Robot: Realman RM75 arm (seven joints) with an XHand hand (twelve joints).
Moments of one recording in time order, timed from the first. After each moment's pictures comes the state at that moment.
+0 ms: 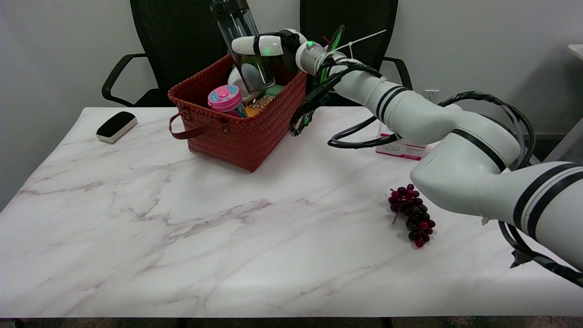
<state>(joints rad) 1.26 -1.43 -2.29 0.31 1.27 -0.06 0.90</state>
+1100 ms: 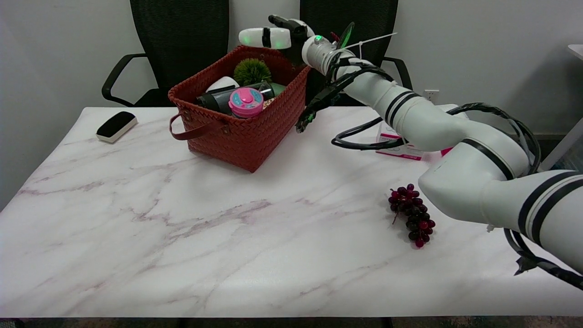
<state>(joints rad) 1.19 -1.37 -2.21 0.44 1.28 -0.03 0.88</state>
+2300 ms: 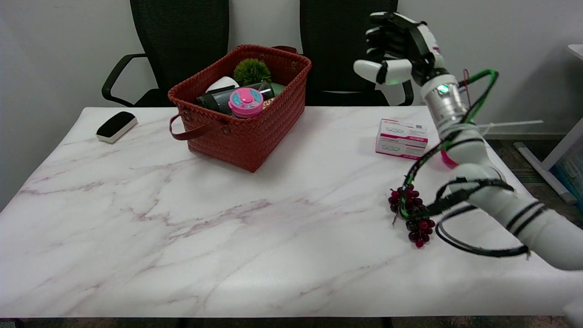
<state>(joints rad) 0.32 -0.87 -1.86 1.34 1.19 0.51 0.73</state>
